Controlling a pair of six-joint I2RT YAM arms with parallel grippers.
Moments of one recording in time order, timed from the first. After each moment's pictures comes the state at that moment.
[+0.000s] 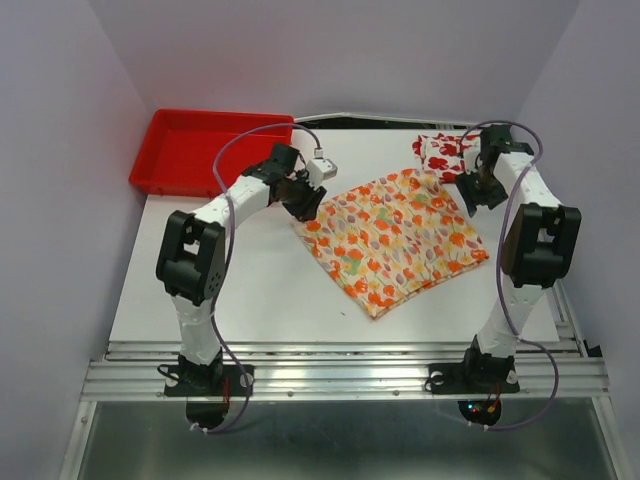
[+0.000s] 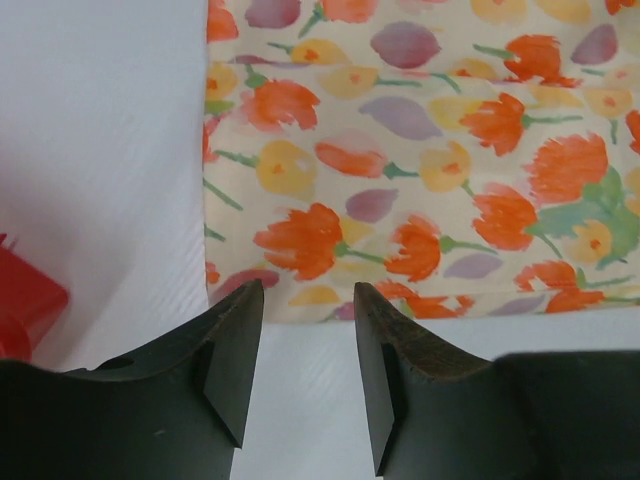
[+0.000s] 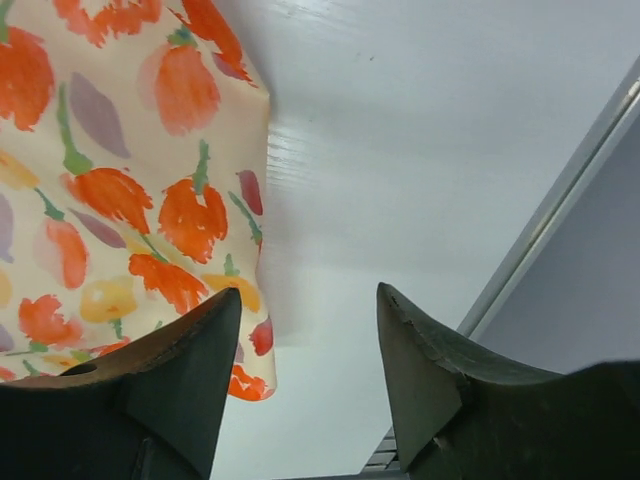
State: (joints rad) left arm -0.42 1.86 1.44 -0.53 0.40 0.39; right arm -0.11 1.98 1.69 -0.97 0.13 -0.43
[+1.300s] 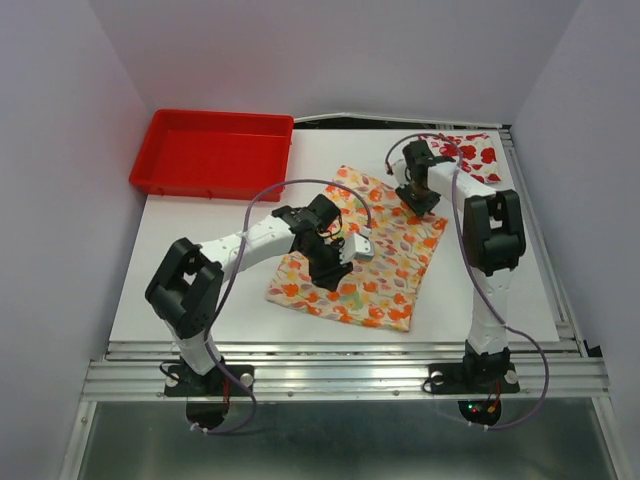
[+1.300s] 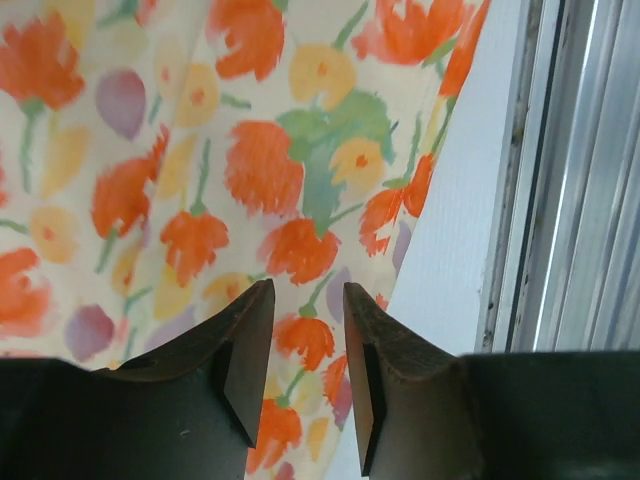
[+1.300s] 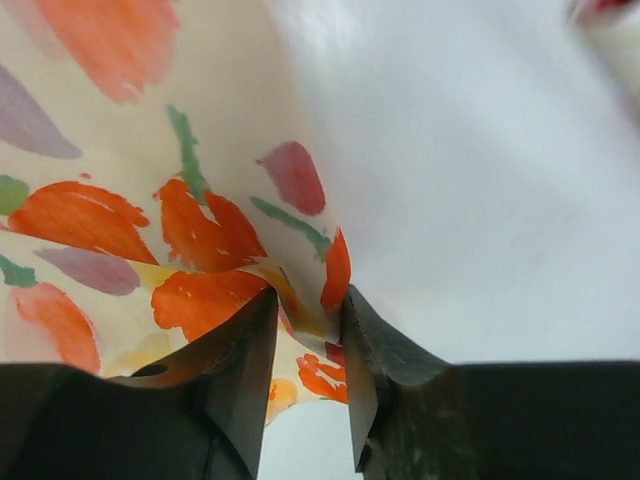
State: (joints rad) left arm -0.76 1.72 1.20 -0.74 0.54 0.68; right arm 0.19 2.14 1.65 -0.79 0.13 -0.44
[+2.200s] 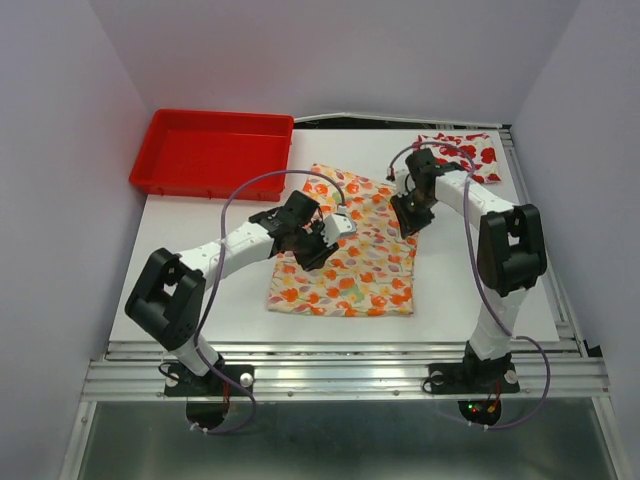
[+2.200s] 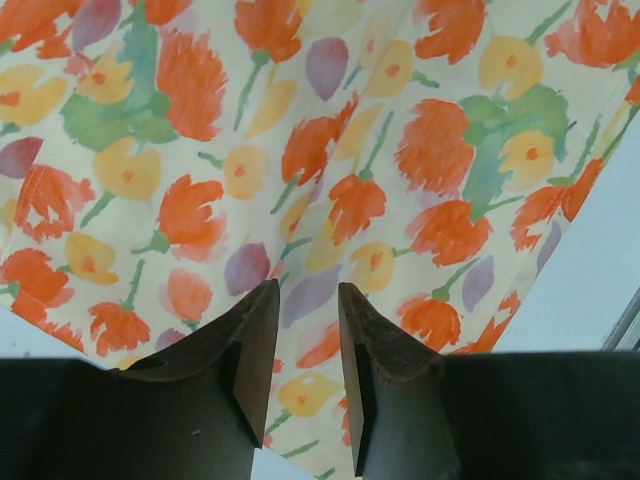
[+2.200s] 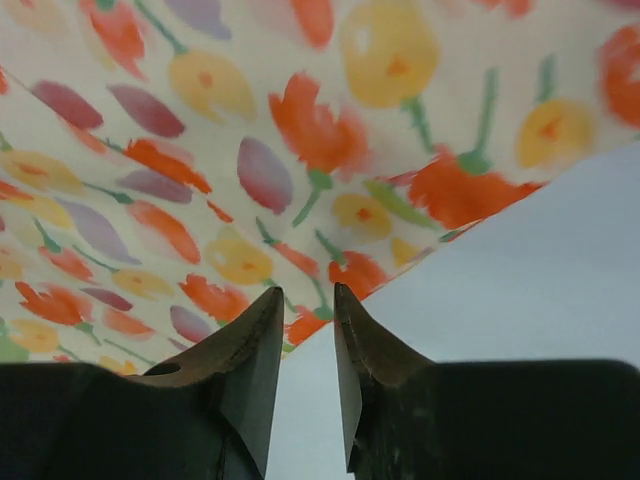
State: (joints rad) left arm -0.64 1.59 1.07 -0.47 0.34 0.44; right arm 0.25 1.93 1.54 -0.85 -0.16 -0.19
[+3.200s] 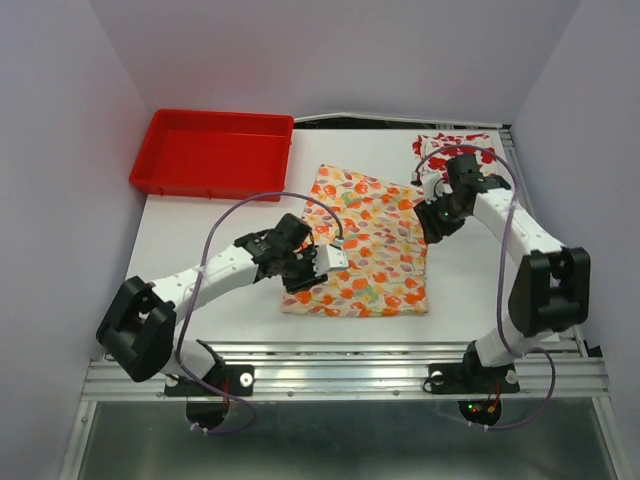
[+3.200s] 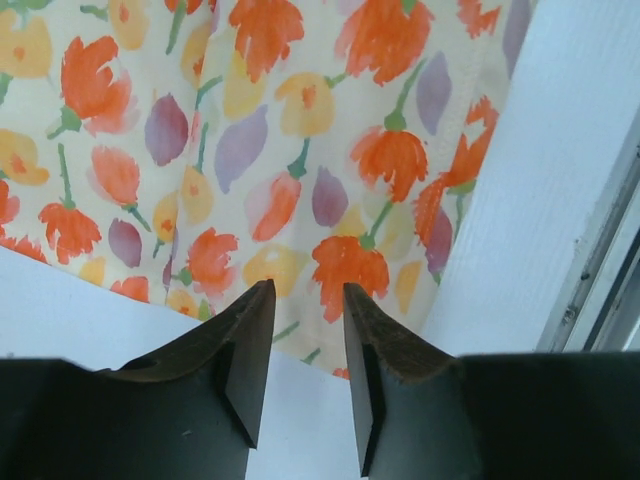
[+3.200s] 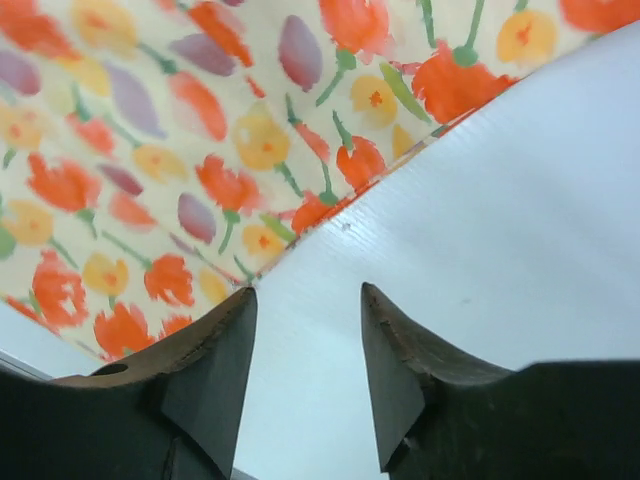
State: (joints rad) left arm -0.74 1.41 0.89 -0.53 0.28 0.60; right arm 0.13 1.71 1.28 -0.86 -0.24 -0.38
